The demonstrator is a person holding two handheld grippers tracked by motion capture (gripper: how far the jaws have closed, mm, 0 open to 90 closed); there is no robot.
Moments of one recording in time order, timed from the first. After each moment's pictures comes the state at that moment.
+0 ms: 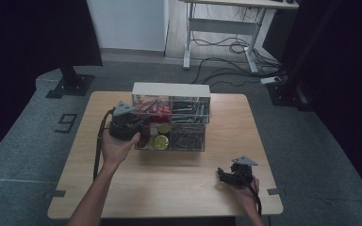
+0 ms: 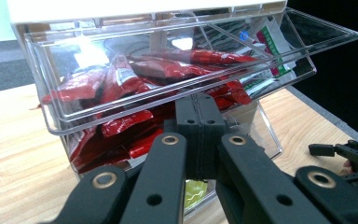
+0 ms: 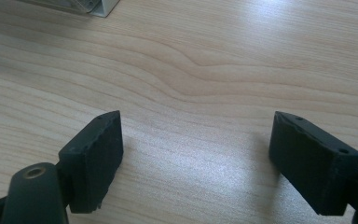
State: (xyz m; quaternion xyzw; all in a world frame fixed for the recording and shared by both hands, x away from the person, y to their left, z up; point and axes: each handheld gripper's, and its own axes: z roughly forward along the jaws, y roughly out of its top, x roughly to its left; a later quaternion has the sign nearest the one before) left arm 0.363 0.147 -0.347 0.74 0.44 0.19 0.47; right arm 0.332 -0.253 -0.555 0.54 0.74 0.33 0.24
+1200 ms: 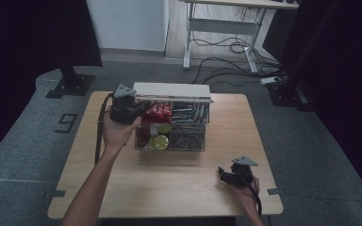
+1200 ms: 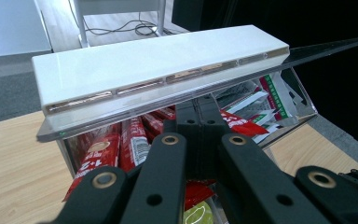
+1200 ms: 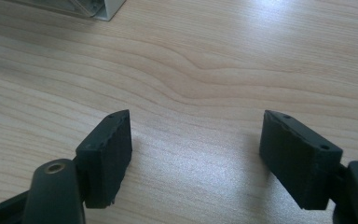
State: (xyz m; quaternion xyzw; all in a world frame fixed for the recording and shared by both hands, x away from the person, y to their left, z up) left arm 0.387 0.141 -0.312 0.73 0.44 0.21 0.48; right arm 0.332 -0.253 -0.554 0.53 0.74 0.34 0.24
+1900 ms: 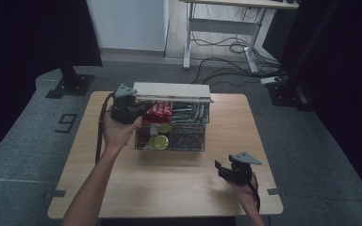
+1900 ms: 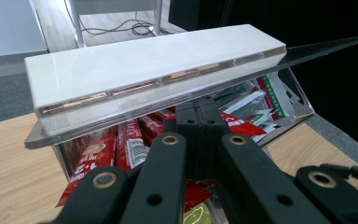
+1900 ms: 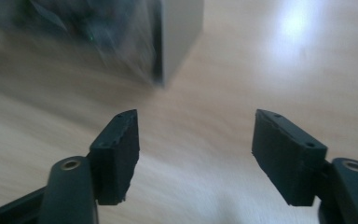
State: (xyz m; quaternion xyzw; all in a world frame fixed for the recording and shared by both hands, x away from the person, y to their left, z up) left arm 0.389 0.140 -0.313 0.73 0.44 0.20 0.48; right arm 0.321 -0.238 -0.508 0.50 0.72 0.43 0.24
